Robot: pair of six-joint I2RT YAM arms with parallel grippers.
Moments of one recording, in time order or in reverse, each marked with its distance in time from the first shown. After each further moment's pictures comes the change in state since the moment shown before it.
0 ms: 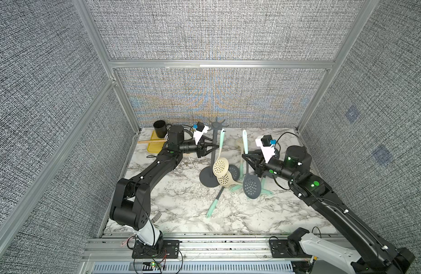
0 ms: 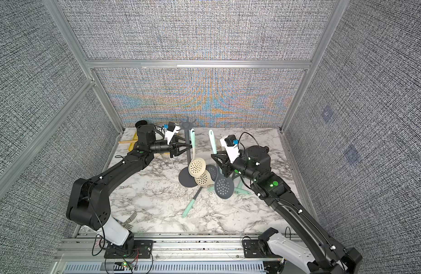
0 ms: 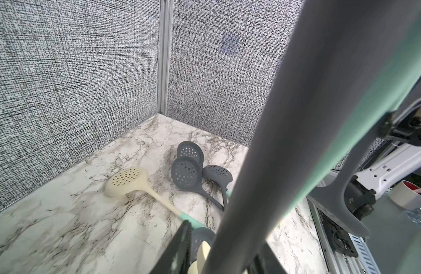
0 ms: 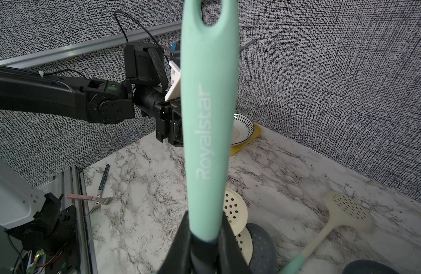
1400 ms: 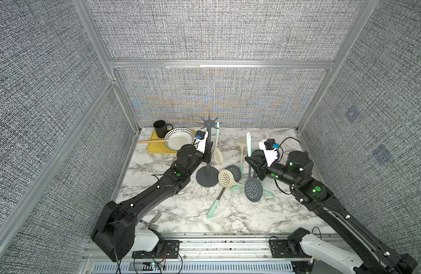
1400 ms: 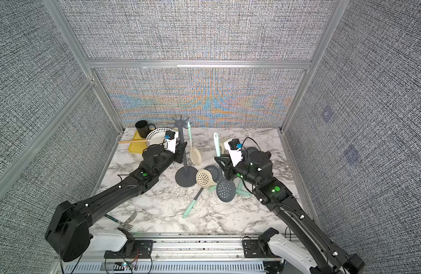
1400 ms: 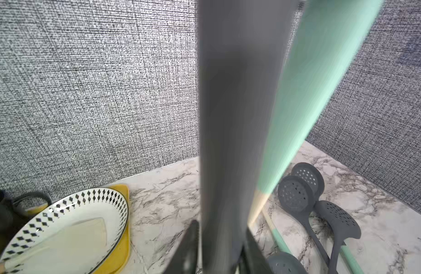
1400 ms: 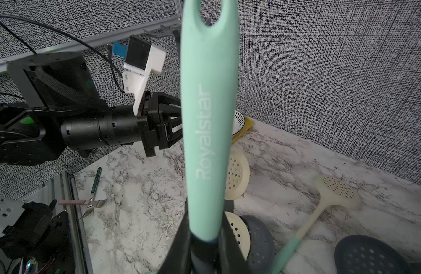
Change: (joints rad) left arm -0.291 -0.284 -0.280 0.092 -1.157 -0.064; right arm -0.003 -0.061 -0.081 0.017 0.055 0.040
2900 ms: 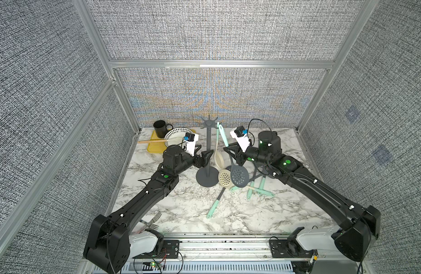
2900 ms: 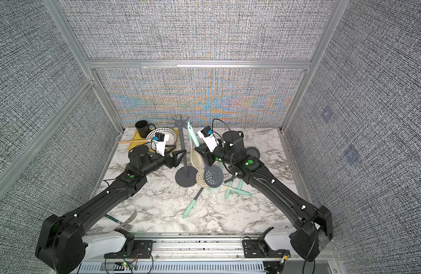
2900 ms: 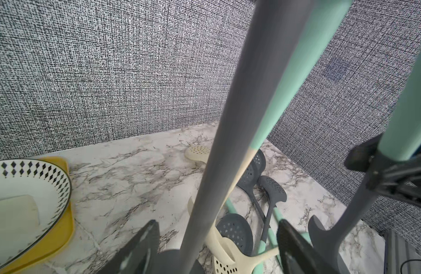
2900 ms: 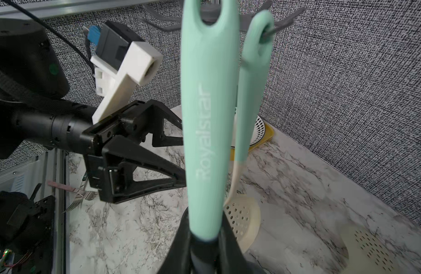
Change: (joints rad) left arm 0.160 -0.106 -0.062 -0.092 0.441 -0.150; right arm 0.087 0.418 0.312 -0.006 -0.037 -0.155
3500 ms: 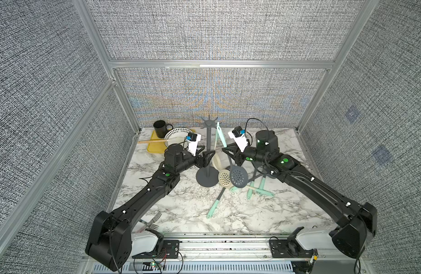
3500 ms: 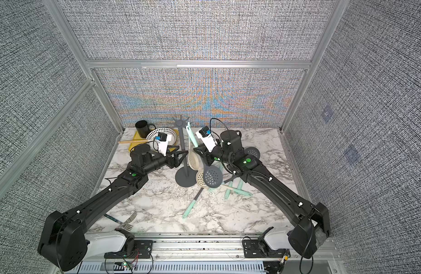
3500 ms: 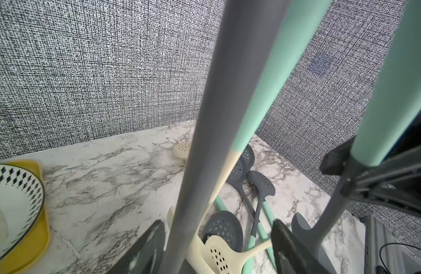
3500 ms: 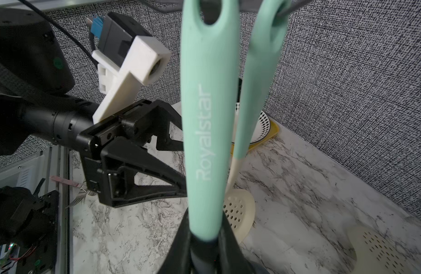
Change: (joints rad) left arm 0.000 0.028 0.013 0.008 0.073 -0.002; right arm 0.000 0.036 0.026 -0.015 -0.022 -0.006
